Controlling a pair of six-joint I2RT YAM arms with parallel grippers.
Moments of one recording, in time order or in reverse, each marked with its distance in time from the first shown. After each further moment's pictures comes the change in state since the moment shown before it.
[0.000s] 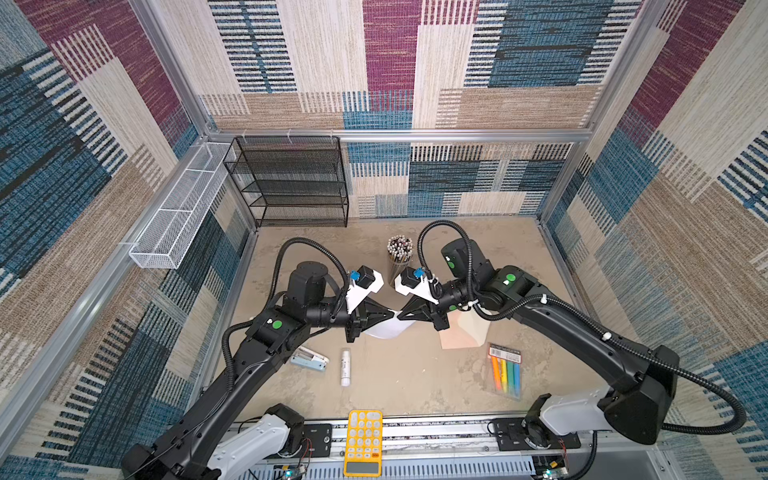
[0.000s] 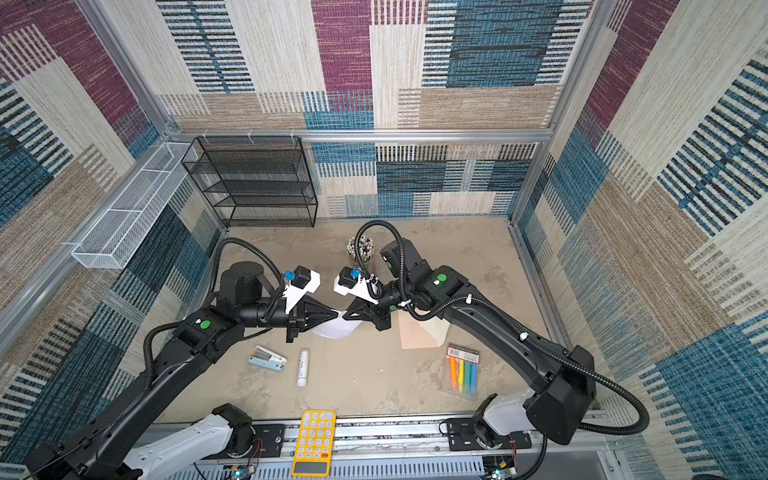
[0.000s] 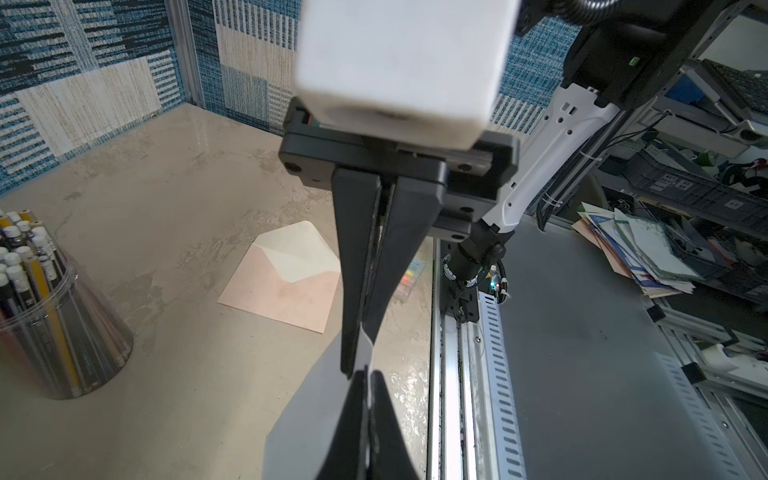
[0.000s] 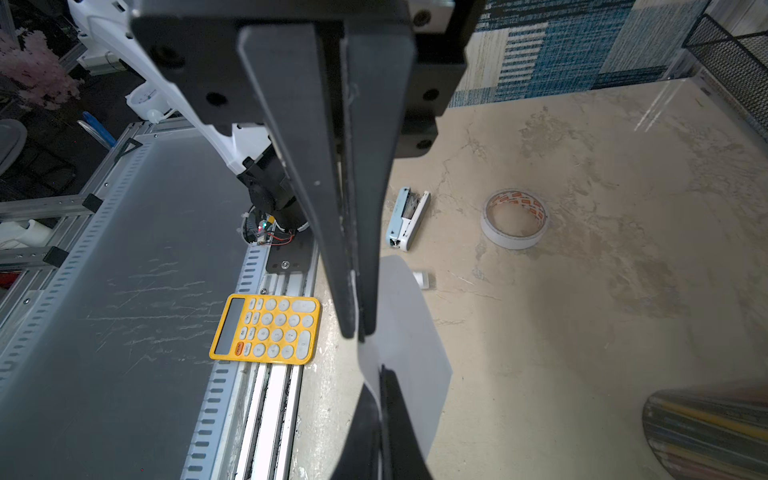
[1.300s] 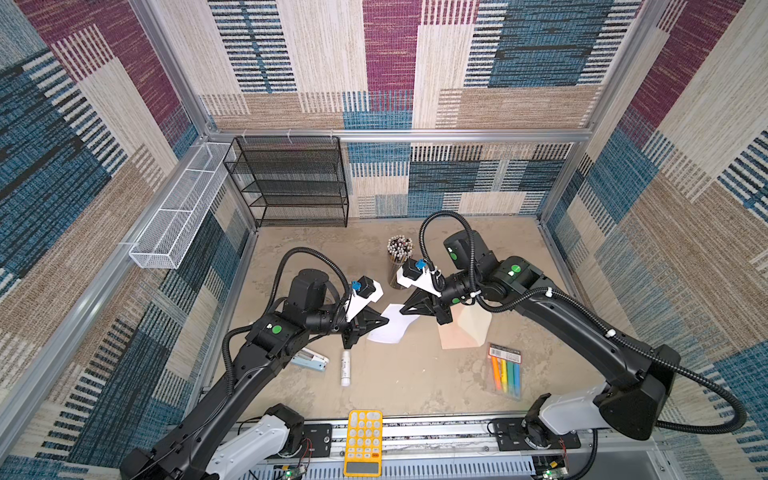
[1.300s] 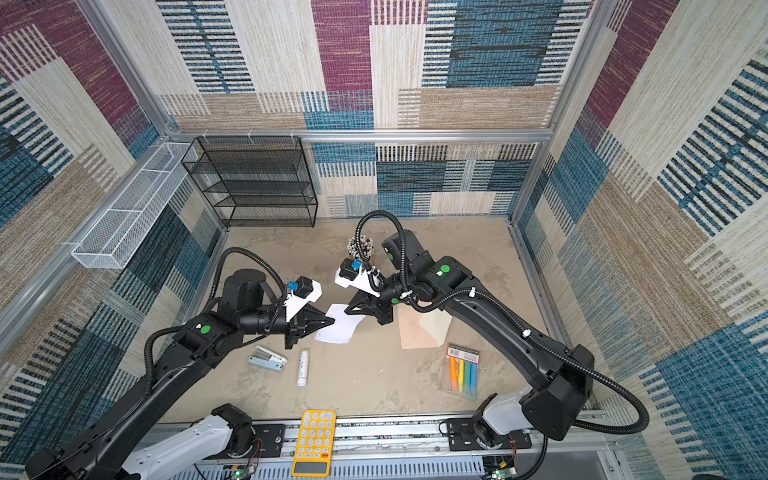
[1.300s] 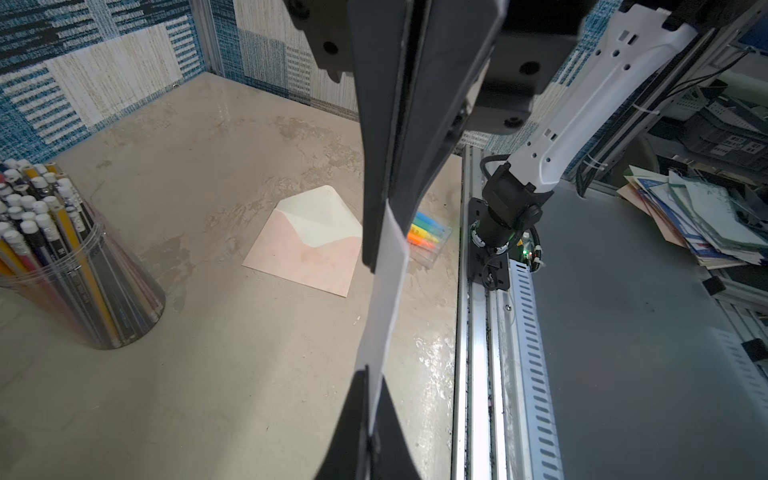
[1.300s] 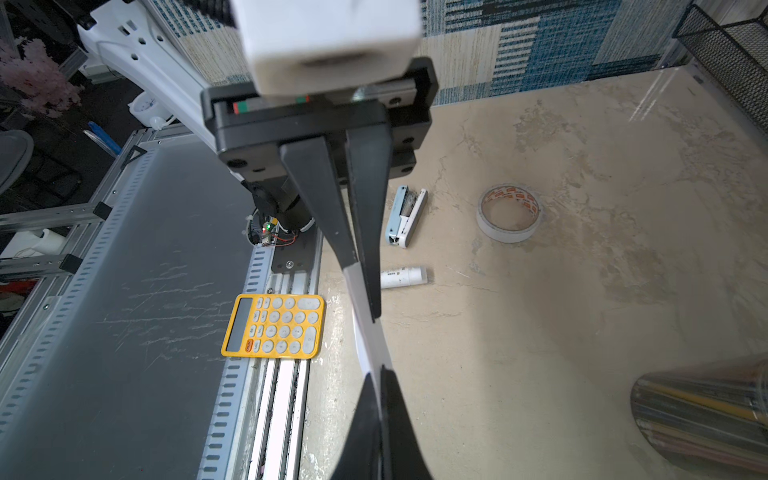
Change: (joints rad) left arm 0.006 -0.028 -0.051 -0.069 -0.082 0.105; right arm -0.023 0.027 0.106 -0.115 -0.003 -0.007
